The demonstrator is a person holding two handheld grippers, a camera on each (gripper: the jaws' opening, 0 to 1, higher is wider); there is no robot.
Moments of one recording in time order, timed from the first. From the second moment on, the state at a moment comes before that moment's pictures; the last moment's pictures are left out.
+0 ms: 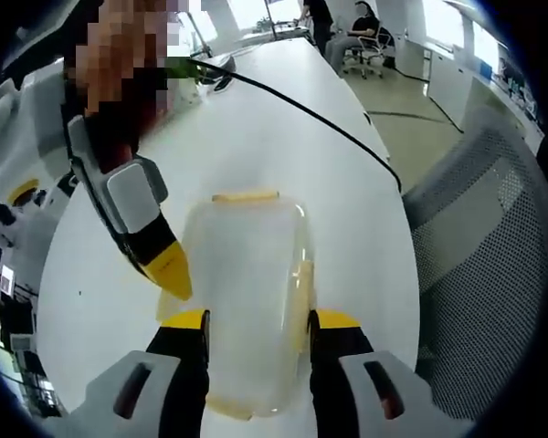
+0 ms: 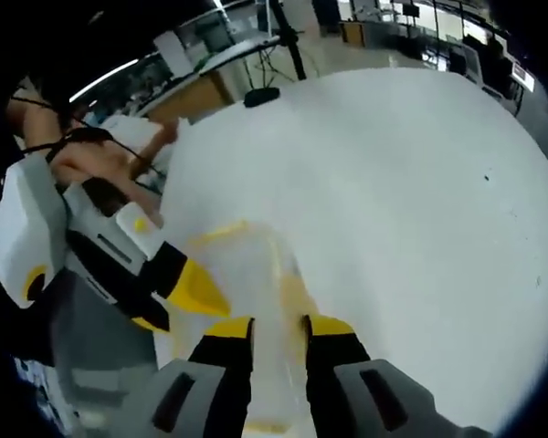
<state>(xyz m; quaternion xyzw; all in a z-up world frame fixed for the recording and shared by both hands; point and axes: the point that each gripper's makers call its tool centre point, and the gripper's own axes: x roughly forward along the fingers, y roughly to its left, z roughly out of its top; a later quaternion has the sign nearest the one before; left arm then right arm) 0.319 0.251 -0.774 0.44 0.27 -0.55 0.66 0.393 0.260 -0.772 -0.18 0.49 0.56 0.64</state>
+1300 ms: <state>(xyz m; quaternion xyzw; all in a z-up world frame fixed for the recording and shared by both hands) 0.319 0.250 -0.776 0.46 0.29 -0.54 0.65 0.388 0.264 -0.782 -0.15 0.59 0.54 0.58</state>
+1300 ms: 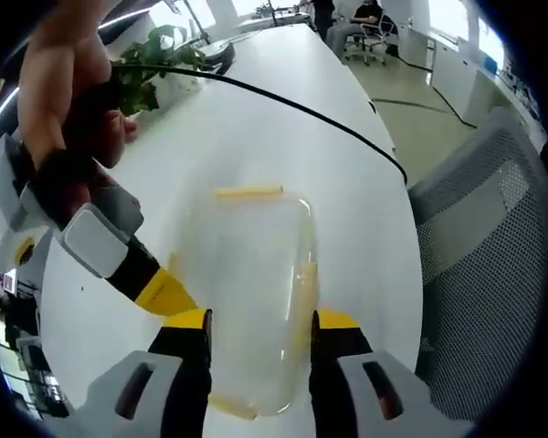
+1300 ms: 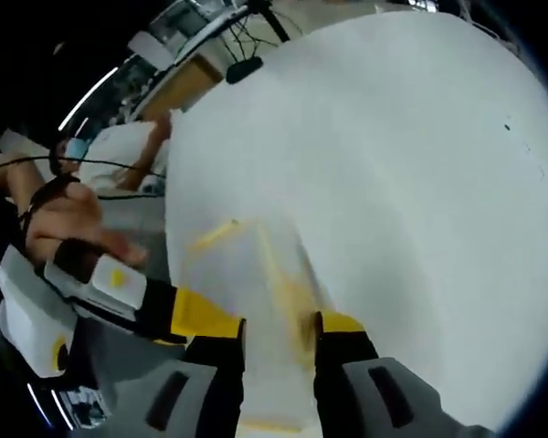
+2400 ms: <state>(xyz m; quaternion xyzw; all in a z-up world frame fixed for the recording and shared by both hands) 0.317 0.242 -0.777 0.49 0.26 -0.53 0.64 0.377 0.245 -0.782 -0.29 0.54 0.60 0.52</state>
